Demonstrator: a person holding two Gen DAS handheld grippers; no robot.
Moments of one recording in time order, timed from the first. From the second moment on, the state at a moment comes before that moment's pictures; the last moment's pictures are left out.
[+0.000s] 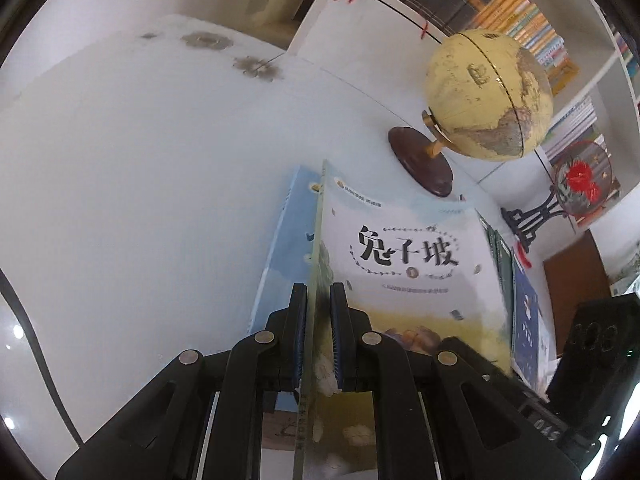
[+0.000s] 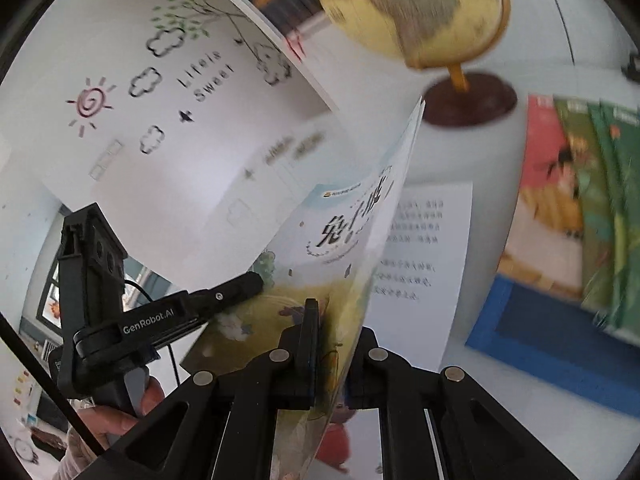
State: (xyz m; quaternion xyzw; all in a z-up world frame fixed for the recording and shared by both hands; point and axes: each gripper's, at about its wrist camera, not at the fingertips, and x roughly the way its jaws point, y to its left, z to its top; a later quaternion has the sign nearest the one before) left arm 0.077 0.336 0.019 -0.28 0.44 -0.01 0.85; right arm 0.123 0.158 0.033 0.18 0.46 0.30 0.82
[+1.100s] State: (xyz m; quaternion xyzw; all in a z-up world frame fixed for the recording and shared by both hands) left arm 0.089 0.299 0.037 -0.20 0.48 0.03 0.85; right arm 0.132 0.099 0.023 0.21 0.51 0.20 0.81
